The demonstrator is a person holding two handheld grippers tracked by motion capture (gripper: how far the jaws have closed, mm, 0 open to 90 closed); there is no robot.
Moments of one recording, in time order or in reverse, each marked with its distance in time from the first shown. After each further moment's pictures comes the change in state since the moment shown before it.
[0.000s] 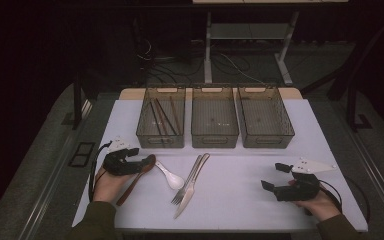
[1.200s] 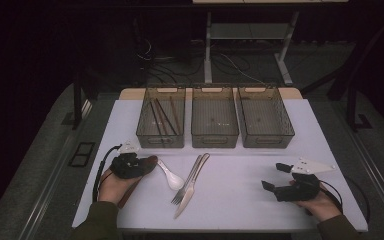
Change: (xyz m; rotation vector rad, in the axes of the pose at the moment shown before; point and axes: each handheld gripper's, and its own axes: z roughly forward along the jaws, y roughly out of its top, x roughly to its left) left arm -0.013 -0.002 0.013 0.136 -0.069 0.045; right arm 0.000 -0.001 0.000 0.012 -0.018 -0.019
